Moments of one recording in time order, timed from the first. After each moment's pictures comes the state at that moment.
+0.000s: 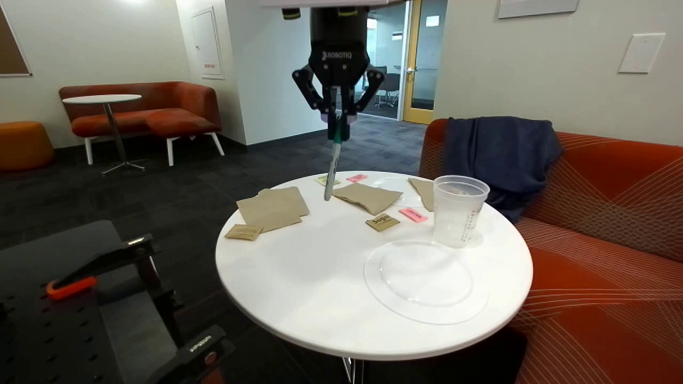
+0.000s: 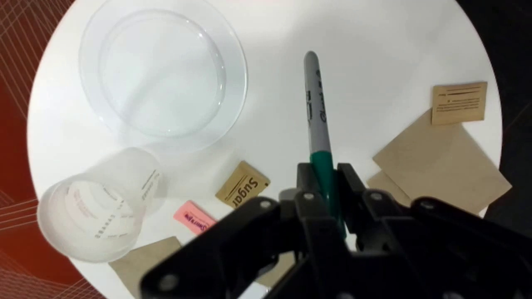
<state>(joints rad) -0.05 0.04 0.03 -2.48 0.01 2.53 -0.52</state>
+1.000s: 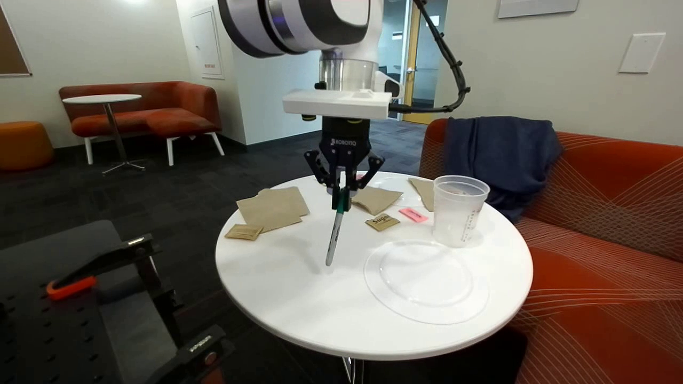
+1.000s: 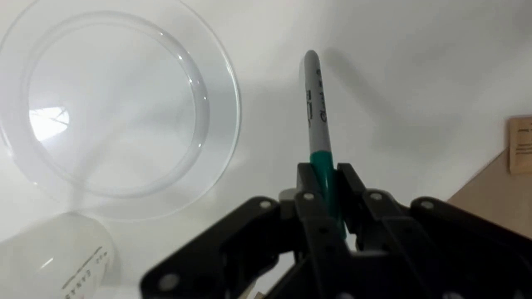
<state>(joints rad) -0.04 0.41 0.03 -2.32 -0.13 2.62 -0.38</state>
